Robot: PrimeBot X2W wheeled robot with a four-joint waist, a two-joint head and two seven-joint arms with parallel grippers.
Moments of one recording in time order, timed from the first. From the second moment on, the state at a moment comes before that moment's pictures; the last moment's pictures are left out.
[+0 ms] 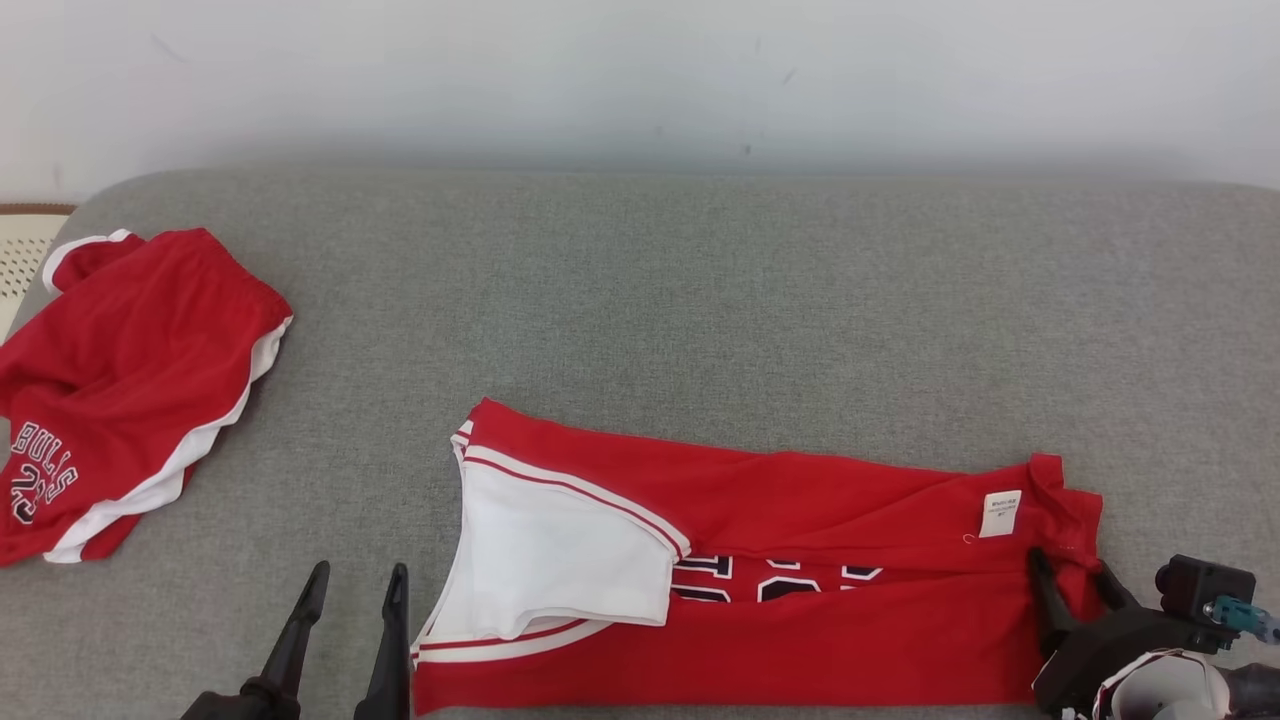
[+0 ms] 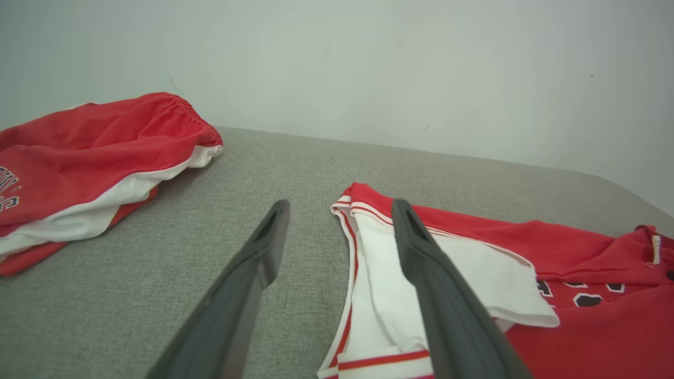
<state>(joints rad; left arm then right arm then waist) -0.04 0.09 -0.08 0.00 -0.19 -0.03 -0.26 -0.30 -0.29 0.20 0.68 0.47 0.13 -0.11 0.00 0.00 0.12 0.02</state>
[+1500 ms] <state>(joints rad) -0.01 0.05 -0.01 0.01 -0.18 -0.04 -0.26 -0.21 -0.22 0.37 0.00 0.84 0.13 0.12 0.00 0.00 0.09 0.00</state>
